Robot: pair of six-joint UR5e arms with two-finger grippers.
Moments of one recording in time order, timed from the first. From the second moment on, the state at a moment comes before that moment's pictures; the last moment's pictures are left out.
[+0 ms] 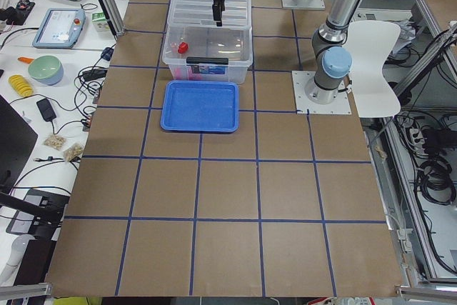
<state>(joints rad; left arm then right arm) -1.55 -1.58 -1.59 -1.64 1.58 0.12 1.13 -1.48 1.83 -1.89 -1.55 -0.51</state>
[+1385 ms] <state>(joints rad) -1.51 -1.60 -1.58 -1.63 1.58 0.10 1.47 -1.46 1.82 -1.97 -1.56 -0.09</state>
